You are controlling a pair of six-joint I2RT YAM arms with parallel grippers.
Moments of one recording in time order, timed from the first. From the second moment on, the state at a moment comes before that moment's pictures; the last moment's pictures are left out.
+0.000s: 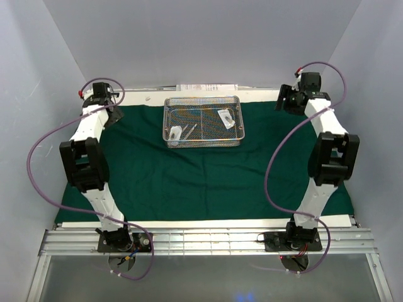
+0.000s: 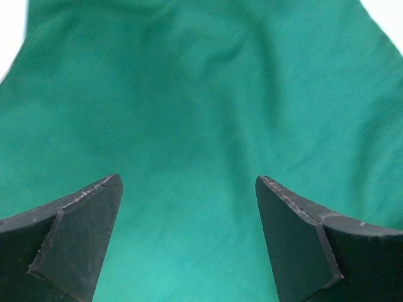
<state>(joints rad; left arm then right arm) 0.14 1.95 1.65 -0.67 -0.39 -0.53 -0.08 1.99 1.71 -0.51 -0.18 0.13</state>
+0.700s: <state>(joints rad) 0.18 1.75 1.12 -0.77 -0.36 -0.59 -0.02 1.51 1.04 -0.52 0.03 0.25</state>
